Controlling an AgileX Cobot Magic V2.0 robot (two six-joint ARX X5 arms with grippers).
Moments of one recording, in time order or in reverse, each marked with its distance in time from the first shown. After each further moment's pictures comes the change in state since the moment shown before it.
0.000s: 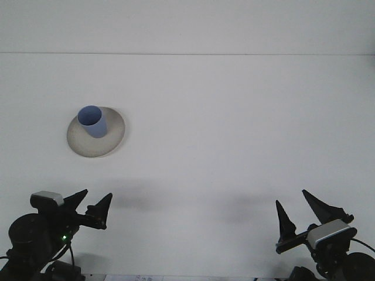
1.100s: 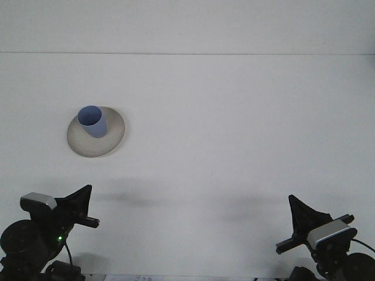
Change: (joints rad) left arm 0.022 -0.048 -0.006 0.077 -0.079 0.100; right arm 0.000 0.000 0.000 0.000 0.000 -0.001
